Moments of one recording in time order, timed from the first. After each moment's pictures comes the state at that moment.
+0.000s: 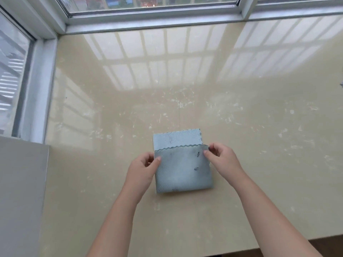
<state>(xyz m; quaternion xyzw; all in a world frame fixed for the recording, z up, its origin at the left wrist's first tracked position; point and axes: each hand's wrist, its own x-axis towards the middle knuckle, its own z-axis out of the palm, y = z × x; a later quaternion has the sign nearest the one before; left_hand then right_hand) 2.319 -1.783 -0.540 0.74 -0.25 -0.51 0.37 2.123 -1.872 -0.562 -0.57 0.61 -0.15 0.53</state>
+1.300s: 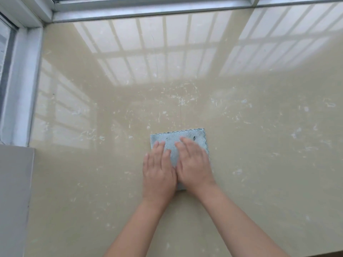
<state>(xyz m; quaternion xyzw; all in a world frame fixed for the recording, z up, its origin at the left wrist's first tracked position) 2.283 -1.788 -0.630 0.76 -0.61 -0.02 0.24 2.192 -1.845 -0.625 -0.84 0.48 -0.21 0.11</state>
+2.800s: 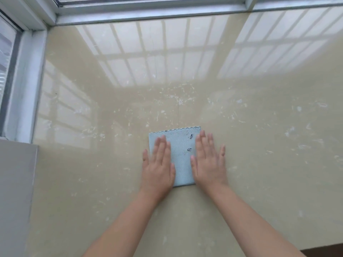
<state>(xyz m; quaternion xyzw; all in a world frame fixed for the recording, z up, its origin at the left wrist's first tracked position) 2.292 -1.783 -0.642 0.73 -0.66 -0.07 0.16 2.149 -1.843 -0.630 -0.83 0.55 -0.06 0.09</state>
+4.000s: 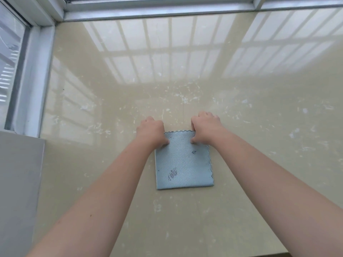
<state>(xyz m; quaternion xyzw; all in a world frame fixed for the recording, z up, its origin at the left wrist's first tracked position) 2.343 -1.888 -0.578 0.78 -0.53 -0.32 -0.11 2.194 -1.949 -0.575 -0.84 0.47 0.23 0.17</state>
